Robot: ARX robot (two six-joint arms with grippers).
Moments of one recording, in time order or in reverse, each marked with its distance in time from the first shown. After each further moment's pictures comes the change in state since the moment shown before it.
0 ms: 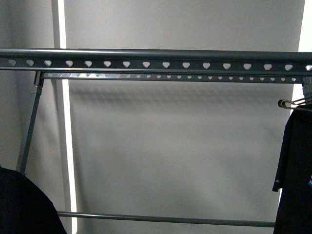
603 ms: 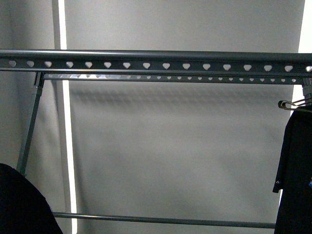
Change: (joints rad) left arm 0.036 0.434 0.179 0.085 -0.006 -0.199; right arm 0.000 0.000 0.000 0.000 0.000 0.000
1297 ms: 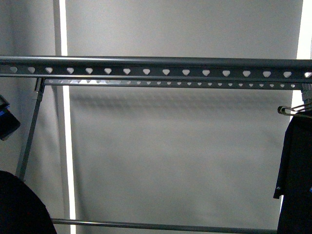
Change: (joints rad) left arm -0.066 0.959 0.697 0.027 -0.370 -0.632; right arm 0.000 0.000 0.000 0.000 0.000 0.000
